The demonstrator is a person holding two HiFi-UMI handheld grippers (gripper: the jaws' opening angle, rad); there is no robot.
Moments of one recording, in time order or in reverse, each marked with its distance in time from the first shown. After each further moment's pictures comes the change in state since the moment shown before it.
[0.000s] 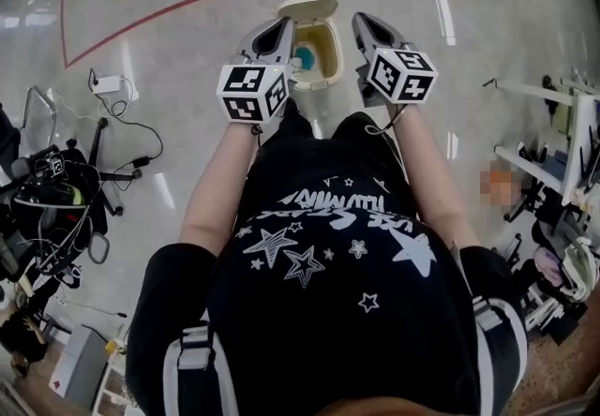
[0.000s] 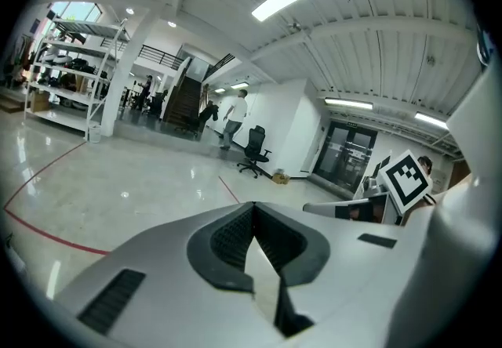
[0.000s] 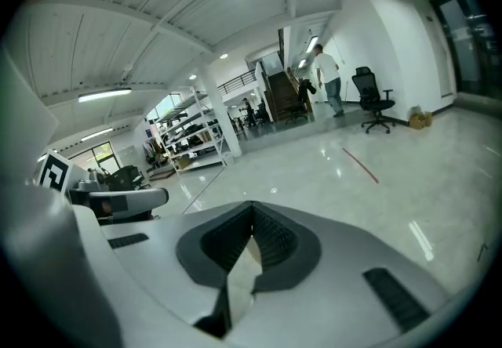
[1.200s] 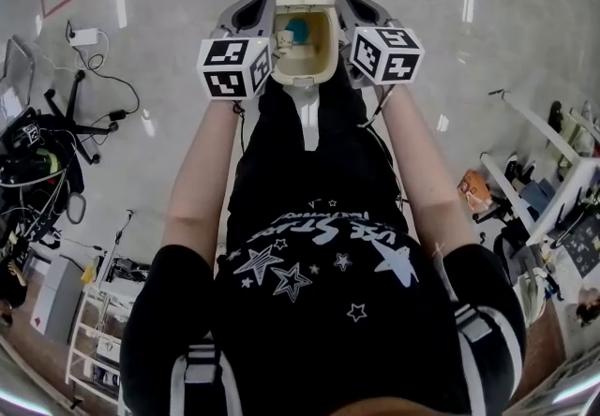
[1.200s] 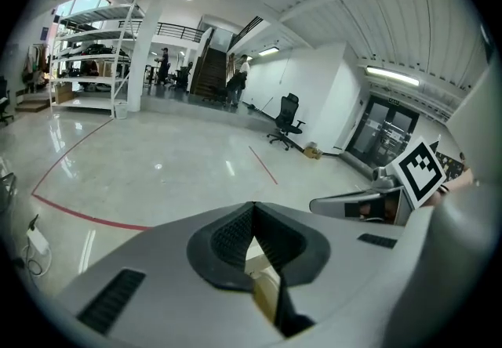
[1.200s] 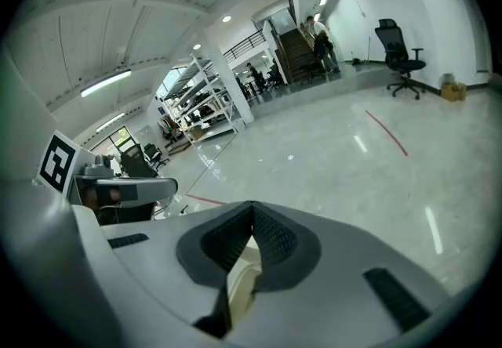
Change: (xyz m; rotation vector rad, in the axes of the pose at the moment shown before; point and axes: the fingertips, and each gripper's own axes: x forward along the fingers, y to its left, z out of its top) left arm 0.139 0.098 -0.080 -0.071 0.224 0.226; right arm 0.160 -0.087 -0.054 -0.002 0.274 0.147
